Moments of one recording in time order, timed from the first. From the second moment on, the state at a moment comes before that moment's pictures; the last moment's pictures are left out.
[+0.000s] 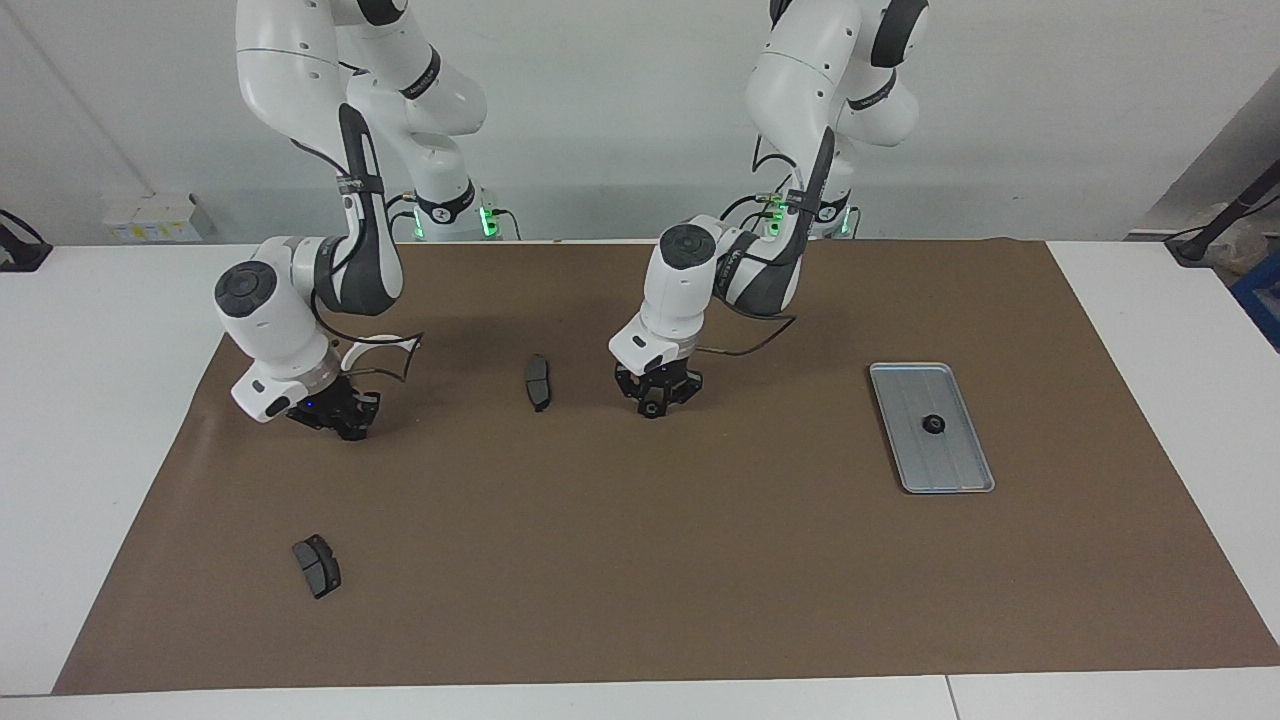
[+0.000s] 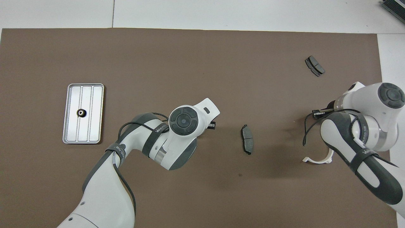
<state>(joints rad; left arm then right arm) -0.67 0.42 -0.03 -1.88 -0.04 2.42 -0.50 -0.17 0.25 0.06 -2.11 -0.01 2.38 -0.14</state>
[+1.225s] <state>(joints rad) 0.07 0.27 0.00 -1.87 -0.04 2.06 0.25 0.36 0.27 0.08 -2.04 0.02 2.49 0.66</state>
